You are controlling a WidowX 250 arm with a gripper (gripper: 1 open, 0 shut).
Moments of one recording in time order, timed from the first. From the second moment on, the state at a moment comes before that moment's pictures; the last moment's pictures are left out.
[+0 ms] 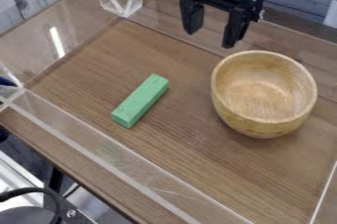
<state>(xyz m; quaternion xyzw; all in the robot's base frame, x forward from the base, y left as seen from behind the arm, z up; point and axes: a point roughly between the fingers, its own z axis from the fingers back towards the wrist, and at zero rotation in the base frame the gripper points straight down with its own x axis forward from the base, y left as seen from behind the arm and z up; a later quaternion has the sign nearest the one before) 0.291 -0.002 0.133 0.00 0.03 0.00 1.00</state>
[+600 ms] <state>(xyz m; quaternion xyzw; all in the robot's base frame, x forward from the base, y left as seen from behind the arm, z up) 0.234 0.034 0.095 0.01 0.06 -0.02 1.00</state>
